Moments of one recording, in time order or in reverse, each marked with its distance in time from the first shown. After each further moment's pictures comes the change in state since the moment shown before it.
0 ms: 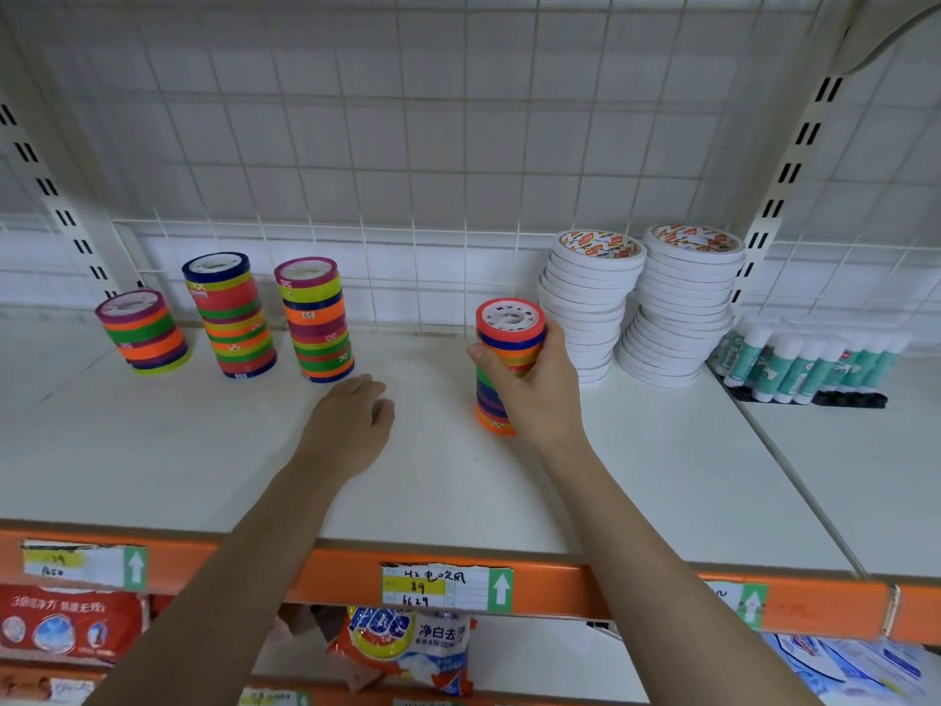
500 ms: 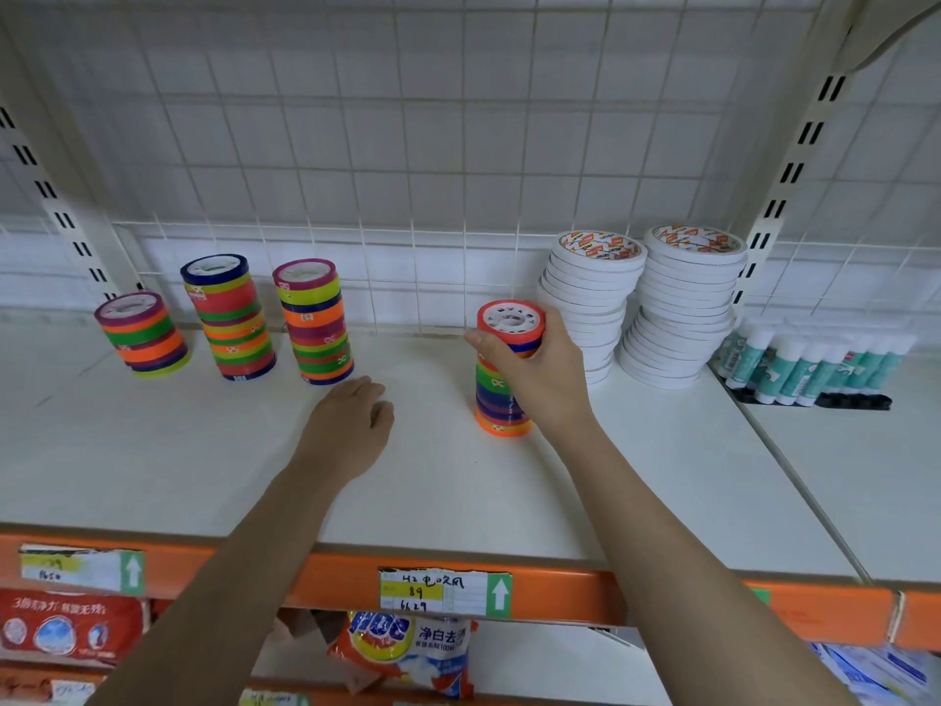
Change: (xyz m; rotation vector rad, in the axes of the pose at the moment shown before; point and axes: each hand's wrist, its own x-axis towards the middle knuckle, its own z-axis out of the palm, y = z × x) left_hand 0.000 0.001 0.000 -0.011 0.013 -0.003; right_hand 0.015 -0.010 -0.006 0.053 -0.054 0.084
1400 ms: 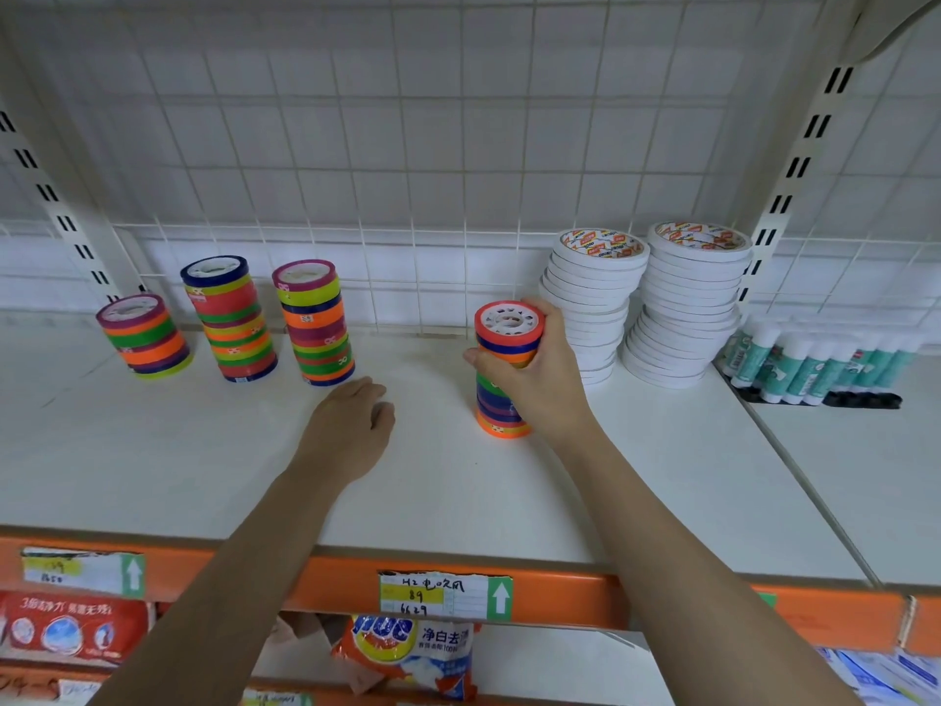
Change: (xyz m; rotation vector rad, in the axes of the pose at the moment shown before) left_hand 0.000 0.000 0.000 -0.005 -0.007 -0.020; right_hand 0.000 0.009 -0.001 0.043 -0.071 -0.037
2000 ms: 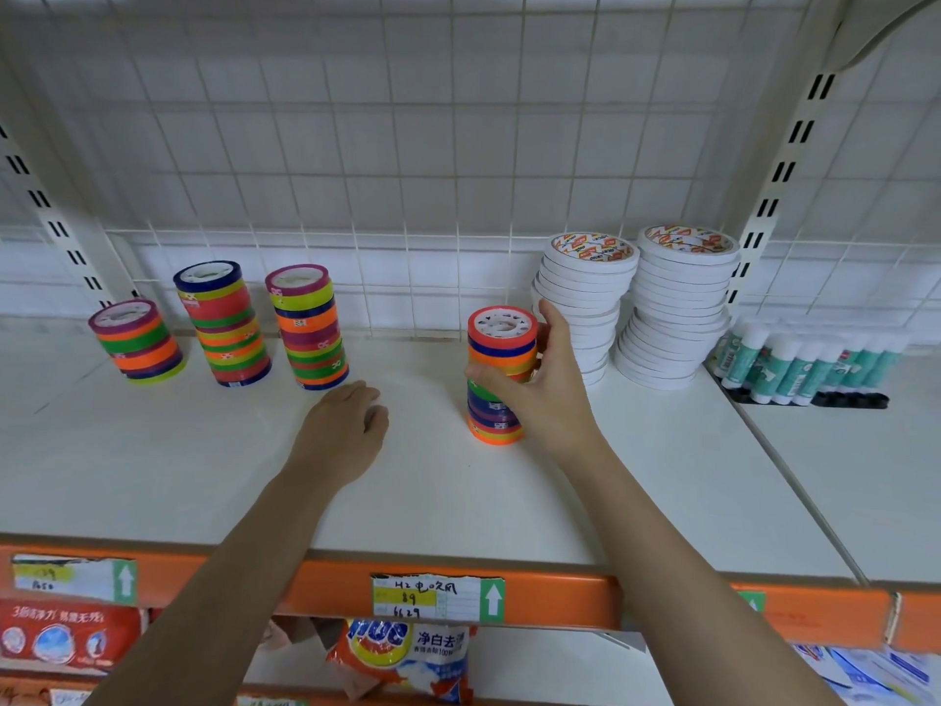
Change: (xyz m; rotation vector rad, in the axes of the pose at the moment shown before) left_hand 0.001 0.000 0.001 0.000 0.001 0.004; right_hand -0.009 0.002 -0.010 0.016 -0.033 0.009
